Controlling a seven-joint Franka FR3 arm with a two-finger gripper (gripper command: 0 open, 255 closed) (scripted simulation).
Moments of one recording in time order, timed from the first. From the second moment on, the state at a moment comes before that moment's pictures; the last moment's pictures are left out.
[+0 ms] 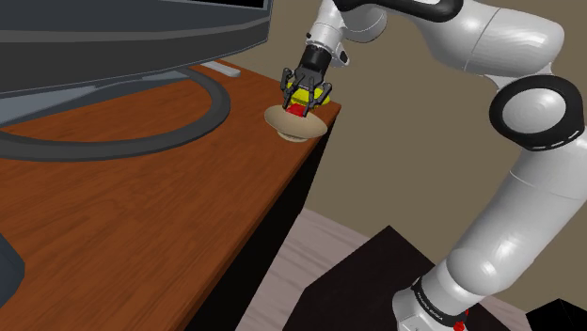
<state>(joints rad) -0.17 0.19 0.30 -1.45 0.49 1.42 1.20</state>
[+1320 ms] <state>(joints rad) -0.17 0.18 0.29 -1.54 0.49 1.48 1.16</state>
